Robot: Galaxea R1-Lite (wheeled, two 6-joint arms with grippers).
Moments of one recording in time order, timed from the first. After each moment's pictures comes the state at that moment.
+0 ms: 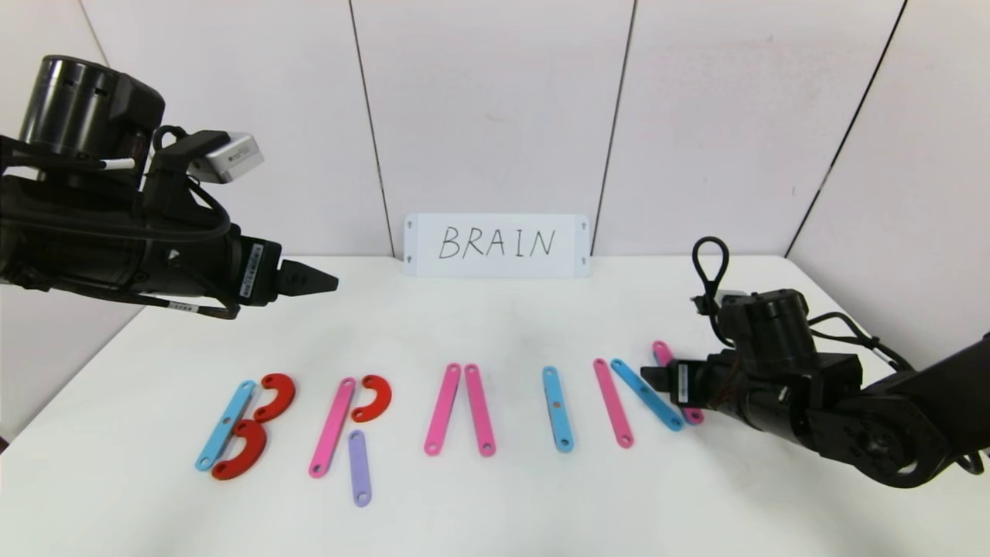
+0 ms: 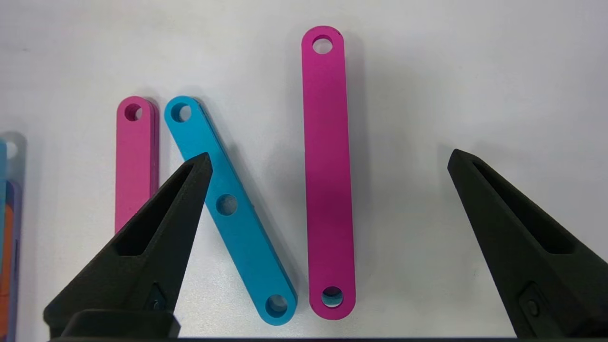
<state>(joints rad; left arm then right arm) -0.22 1.53 -1.27 0.34 -0.12 0.05 0.36 1.90 -0.68 -0.54 -0.23 0.30</state>
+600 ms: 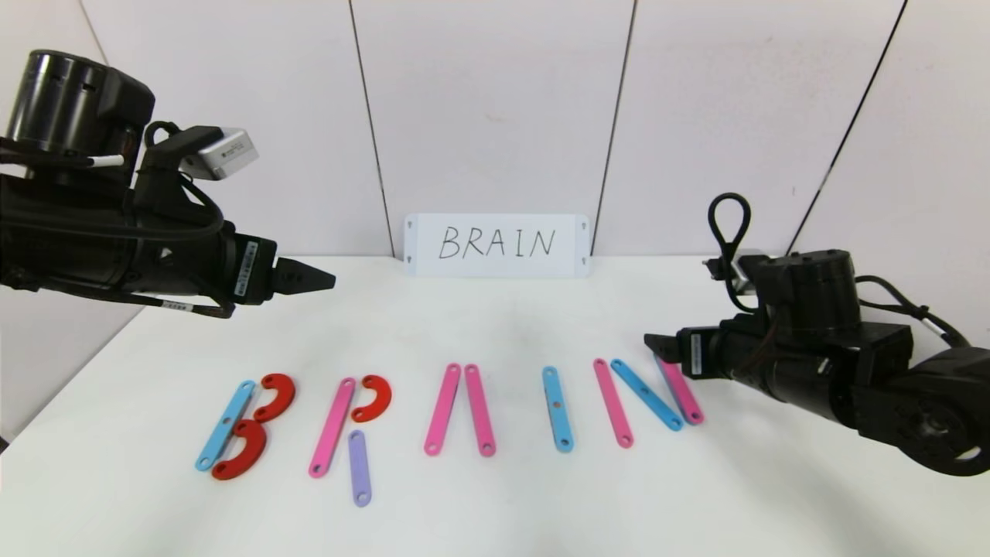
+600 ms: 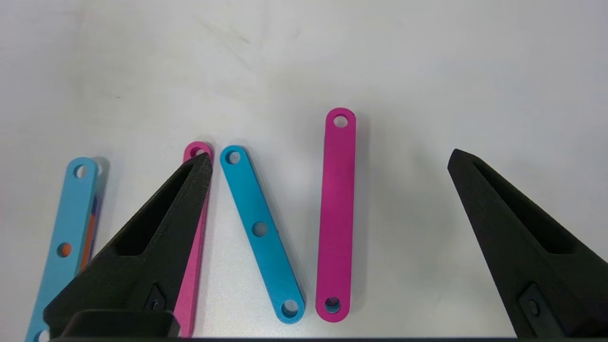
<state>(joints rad) -0.22 1.51 -1.27 0.34 -0.12 0.05 0.36 1.77 -0.73 -0.50 -0.20 0.18</state>
